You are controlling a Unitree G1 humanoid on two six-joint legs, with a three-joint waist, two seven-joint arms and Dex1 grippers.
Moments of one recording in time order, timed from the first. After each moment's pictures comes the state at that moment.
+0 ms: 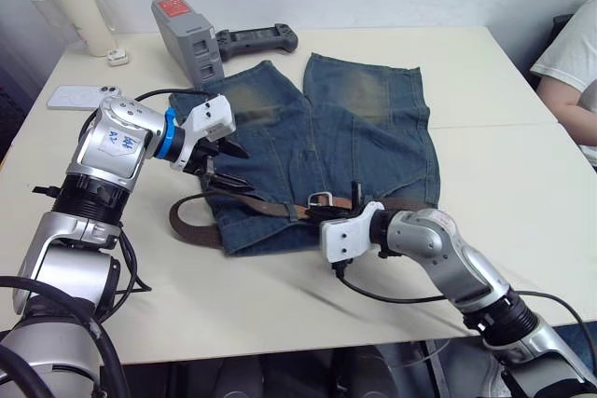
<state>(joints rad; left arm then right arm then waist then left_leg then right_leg) -1.02 0.74 -0.28 0.45 -0.10 0.50 -1.35 -0.46 -0.62 0.42 -0.22 -0.40 -0.12 0.77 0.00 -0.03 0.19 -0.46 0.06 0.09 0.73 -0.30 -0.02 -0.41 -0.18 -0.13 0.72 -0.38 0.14</state>
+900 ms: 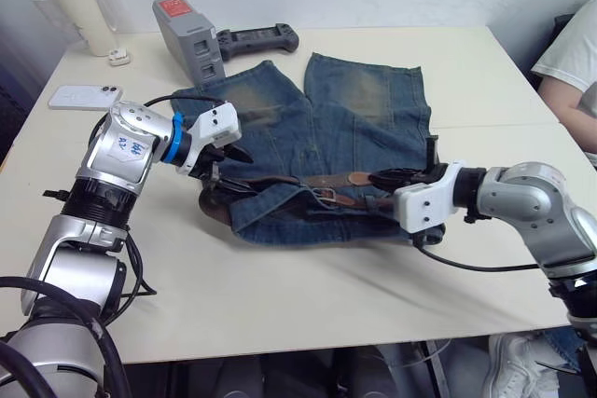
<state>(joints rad) -1.00 0.71 -0.28 0.45 -0.08 0.47 -1.34 -0.51 -0.95 0.14 -0.10 -0.19 -0.37 0.90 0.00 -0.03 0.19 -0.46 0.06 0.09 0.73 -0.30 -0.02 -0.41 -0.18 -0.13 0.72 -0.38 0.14</state>
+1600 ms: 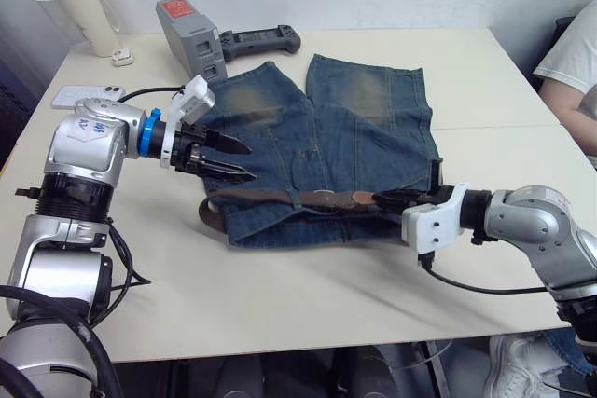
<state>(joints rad) -1.02 0.71 -0.16 0.49 -0.24 0.73 -1.34 -0.34 -0.92 0.12 -0.20 -0.16 -0.37 0.90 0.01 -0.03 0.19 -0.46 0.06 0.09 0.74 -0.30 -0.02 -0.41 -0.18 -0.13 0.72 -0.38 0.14</state>
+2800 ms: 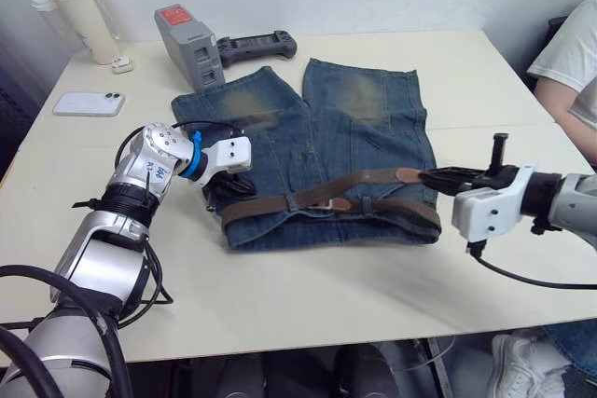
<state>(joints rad) -1.04 0.61 -0.37 0.84 0.10 0.01 -1.27 -0.30 -1.10 -0.10 -0.11 -0.11 -0.48 0.89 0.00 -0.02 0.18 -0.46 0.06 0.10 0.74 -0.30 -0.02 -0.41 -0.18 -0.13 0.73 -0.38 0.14</state>
